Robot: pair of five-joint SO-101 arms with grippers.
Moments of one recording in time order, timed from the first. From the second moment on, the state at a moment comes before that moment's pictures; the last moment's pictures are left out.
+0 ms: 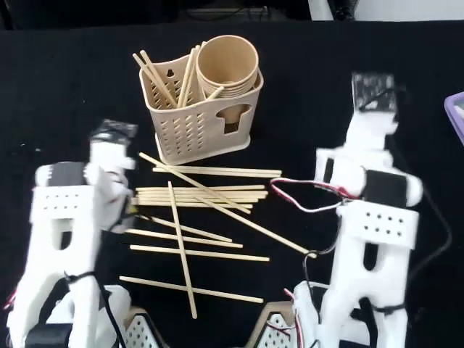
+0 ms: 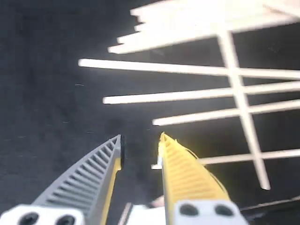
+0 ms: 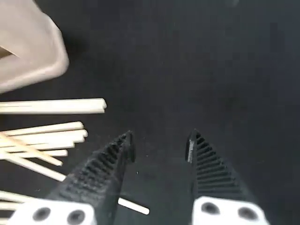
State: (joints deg) left arm -8.6 -34.7 41.0 84.3 -18.1; right arm 11.9 -40.2 32.8 74.2 4.8
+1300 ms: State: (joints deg) left arm 13.7 -15.3 53.7 50.7 31.4; right arm 11.6 -42.6 67.7 43.9 4.6
